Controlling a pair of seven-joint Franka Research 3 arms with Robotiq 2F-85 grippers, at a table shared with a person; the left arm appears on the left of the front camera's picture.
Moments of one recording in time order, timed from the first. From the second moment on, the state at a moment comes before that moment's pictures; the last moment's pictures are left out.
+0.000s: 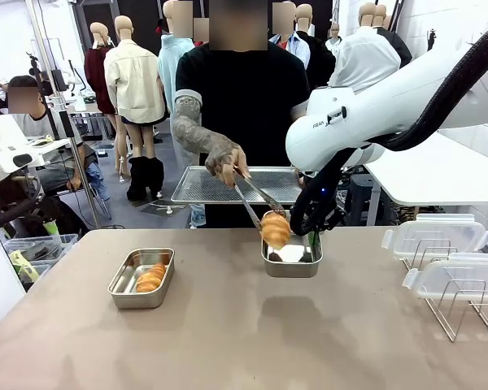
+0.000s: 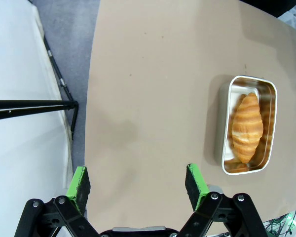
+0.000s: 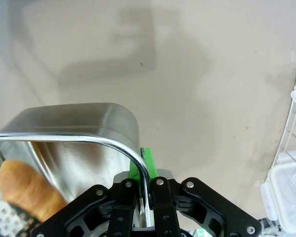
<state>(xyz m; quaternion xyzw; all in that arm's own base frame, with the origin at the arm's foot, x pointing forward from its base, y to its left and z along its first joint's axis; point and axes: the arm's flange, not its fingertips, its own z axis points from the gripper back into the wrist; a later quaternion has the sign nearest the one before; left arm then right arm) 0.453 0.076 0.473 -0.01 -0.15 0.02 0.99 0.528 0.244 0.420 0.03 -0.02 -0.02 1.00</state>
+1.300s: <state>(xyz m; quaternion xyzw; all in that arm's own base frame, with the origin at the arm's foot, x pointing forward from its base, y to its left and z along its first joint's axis) 0.453 0.076 0.473 -0.01 -0.15 0.02 0.99 0.527 0.244 0.420 0.03 -0.02 -0.02 1.00</state>
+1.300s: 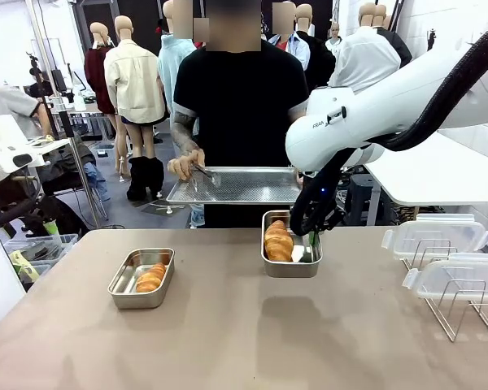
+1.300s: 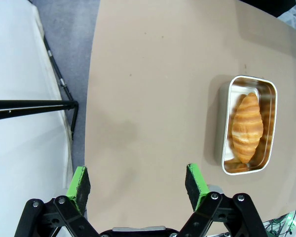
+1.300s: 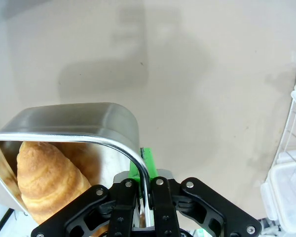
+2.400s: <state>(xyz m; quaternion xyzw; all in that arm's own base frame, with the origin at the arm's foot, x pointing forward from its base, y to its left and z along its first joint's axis) 0.453 0.076 0.473 -0.01 -0.15 0.02 0.99 0.527 0.244 0.420 0.03 -0.02 -0.02 1.00</state>
